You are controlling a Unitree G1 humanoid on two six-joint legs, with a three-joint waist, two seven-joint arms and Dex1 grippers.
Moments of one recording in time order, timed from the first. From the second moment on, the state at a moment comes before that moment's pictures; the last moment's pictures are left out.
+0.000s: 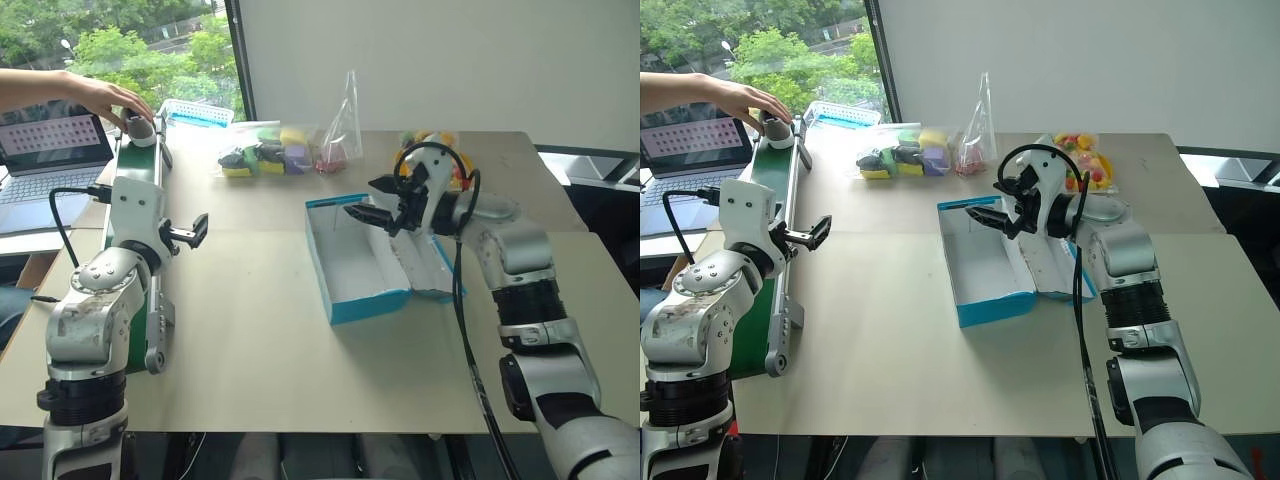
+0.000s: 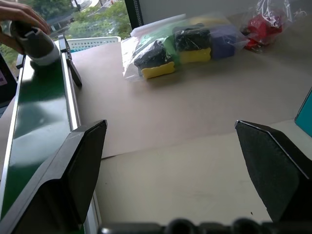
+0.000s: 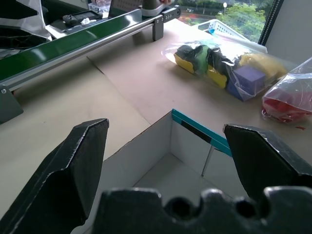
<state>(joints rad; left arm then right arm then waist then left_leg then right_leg) -0.38 0.56 0.26 -0.34 -0.28 0.85 -0.22 -0.86 -0.47 0.06 0.25 0.32 0.51 0.85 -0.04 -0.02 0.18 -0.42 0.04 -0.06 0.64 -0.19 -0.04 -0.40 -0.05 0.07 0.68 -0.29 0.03</state>
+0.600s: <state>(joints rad) -0.37 0.47 0.39 -0.31 -0.22 0.85 -0.03 -0.86 -0.39 0.11 0.25 0.34 0.52 0.96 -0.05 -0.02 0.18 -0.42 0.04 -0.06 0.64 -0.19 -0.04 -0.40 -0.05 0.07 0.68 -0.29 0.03</state>
